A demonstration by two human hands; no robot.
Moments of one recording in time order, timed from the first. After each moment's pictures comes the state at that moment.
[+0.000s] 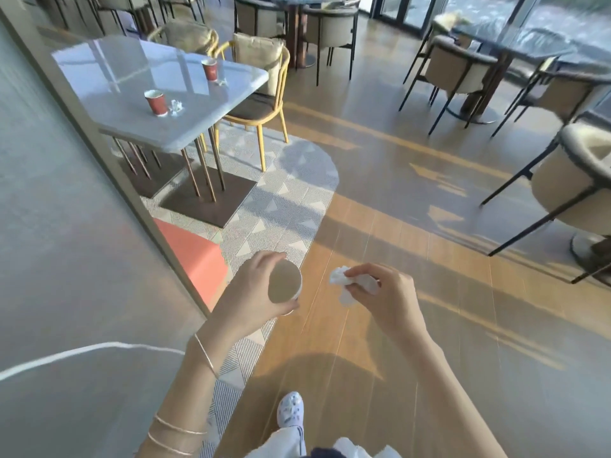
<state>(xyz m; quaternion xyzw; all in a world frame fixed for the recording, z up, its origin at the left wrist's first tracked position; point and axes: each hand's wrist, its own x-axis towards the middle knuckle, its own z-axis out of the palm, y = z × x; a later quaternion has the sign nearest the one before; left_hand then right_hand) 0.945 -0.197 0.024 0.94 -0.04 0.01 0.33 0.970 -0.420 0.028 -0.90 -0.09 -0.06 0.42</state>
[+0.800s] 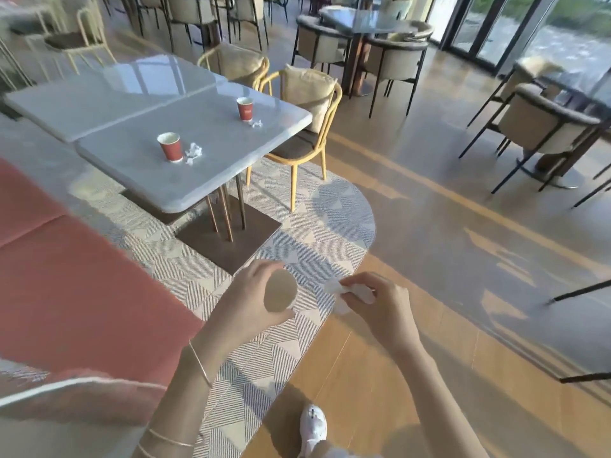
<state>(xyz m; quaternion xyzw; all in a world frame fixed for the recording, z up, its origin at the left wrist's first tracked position) 1.311 -0.127 0.021 0.94 0.05 0.07 0.32 1.380 -0.342 0.034 -0.88 -0.19 0.00 0.43</state>
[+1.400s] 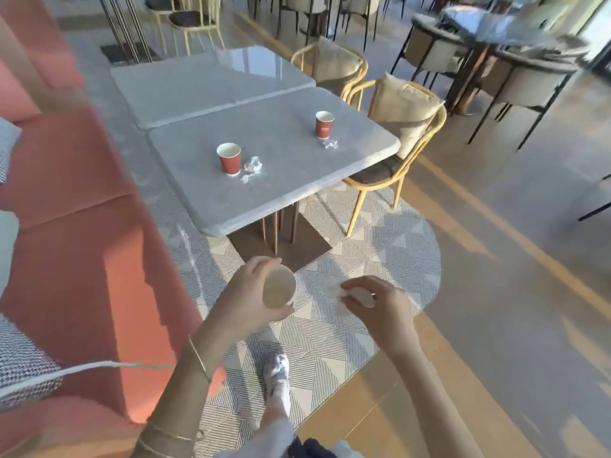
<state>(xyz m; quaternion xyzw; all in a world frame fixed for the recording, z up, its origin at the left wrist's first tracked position) 1.492 0.003 -0.014 0.91 0.22 0.11 0.34 1.624 -0.188 0.011 -0.84 -0.34 0.09 0.40</state>
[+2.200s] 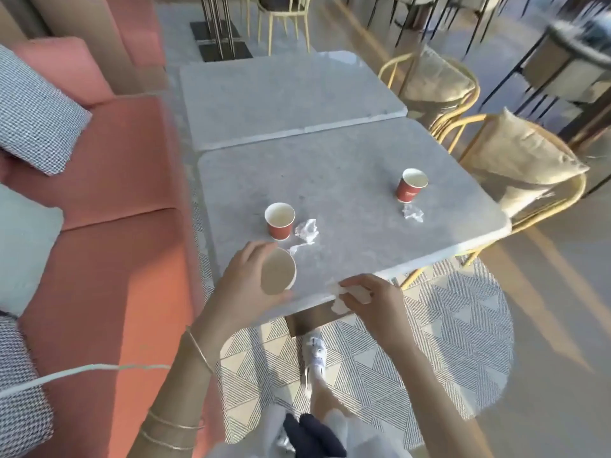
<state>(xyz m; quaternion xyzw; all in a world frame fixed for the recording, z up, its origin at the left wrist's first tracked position) 1.656 0.269 -0.013 0.86 0.37 0.19 0.31 1.834 0.123 -0.019 -0.80 -0.42 0.19 0.39</state>
